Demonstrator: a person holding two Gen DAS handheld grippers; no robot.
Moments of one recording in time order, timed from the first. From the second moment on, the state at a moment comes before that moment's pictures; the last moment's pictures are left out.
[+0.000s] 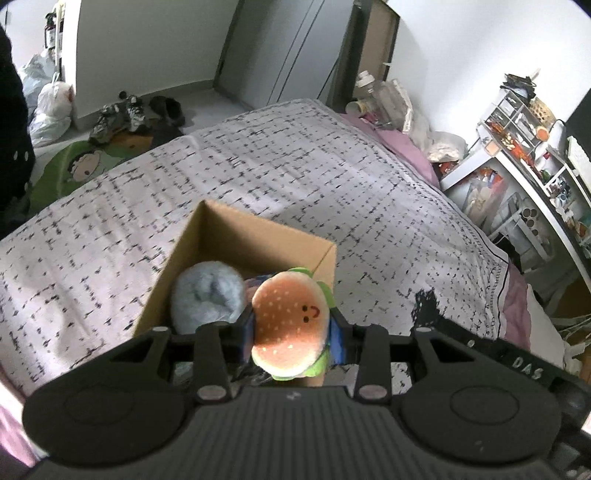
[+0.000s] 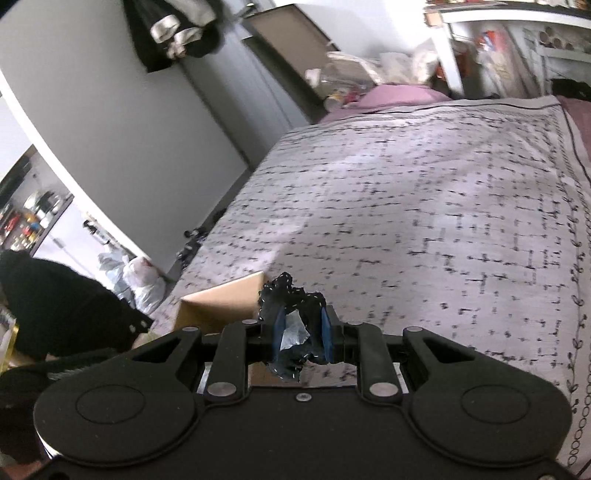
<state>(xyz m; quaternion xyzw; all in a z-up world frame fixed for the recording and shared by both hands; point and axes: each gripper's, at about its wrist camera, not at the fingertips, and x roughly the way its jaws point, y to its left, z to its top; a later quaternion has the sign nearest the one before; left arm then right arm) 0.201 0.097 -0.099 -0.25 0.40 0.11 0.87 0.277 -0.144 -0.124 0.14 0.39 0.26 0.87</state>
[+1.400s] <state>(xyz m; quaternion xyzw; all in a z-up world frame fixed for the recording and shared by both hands) 0.130 0.158 -0.081 -0.33 0.39 0.09 0.86 0.191 -0.065 -0.062 0.08 0.38 0.25 0.88</state>
